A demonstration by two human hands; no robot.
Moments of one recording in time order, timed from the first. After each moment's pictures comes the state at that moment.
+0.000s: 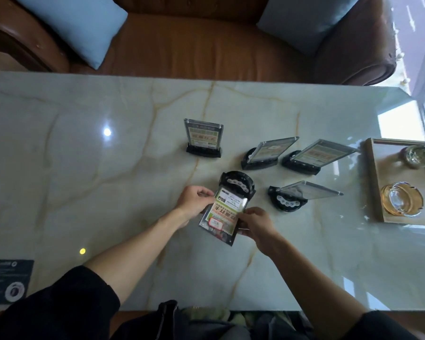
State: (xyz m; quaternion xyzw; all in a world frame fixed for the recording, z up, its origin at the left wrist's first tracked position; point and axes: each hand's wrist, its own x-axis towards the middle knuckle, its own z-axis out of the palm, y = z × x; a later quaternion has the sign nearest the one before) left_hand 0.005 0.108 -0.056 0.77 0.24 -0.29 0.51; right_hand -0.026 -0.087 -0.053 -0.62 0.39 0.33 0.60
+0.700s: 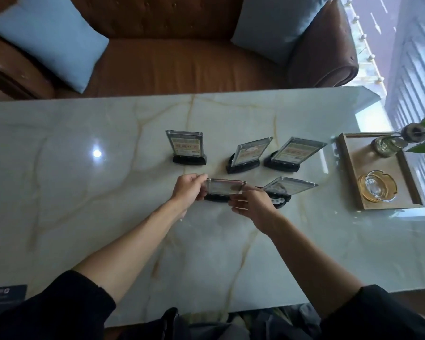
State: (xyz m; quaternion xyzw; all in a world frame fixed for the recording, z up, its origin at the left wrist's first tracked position) left_hand 0.040 0.081 -0.015 0.70 0.27 -0.22 0.62; right_hand 0.011 -0.104 -0.001 -0.59 0.37 0.28 0.67
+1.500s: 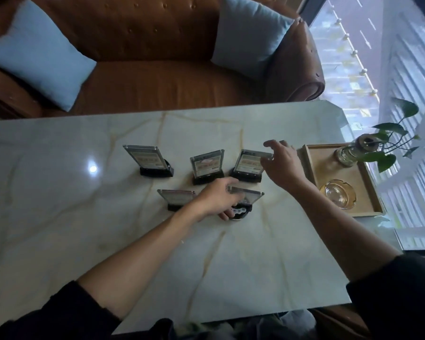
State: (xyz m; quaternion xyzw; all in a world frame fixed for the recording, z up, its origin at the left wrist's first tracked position) left_hand 0.037 -0.088 0.080 0.77 0.05 -0.38 0.51; right_hand 0.093 -0.283 0.076 -0.97 0.07 0.07 0.24
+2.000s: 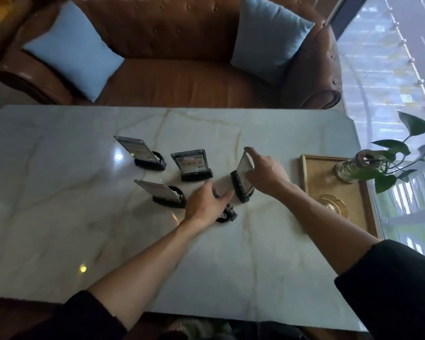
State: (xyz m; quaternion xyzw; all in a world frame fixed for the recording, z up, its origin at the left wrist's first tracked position) left_hand 0.016 -0.168 0.060 0.91 0.18 -0.17 0.33; right_hand 0.105 -0.331 0.074 -0.95 -0.09 0.20 0.21
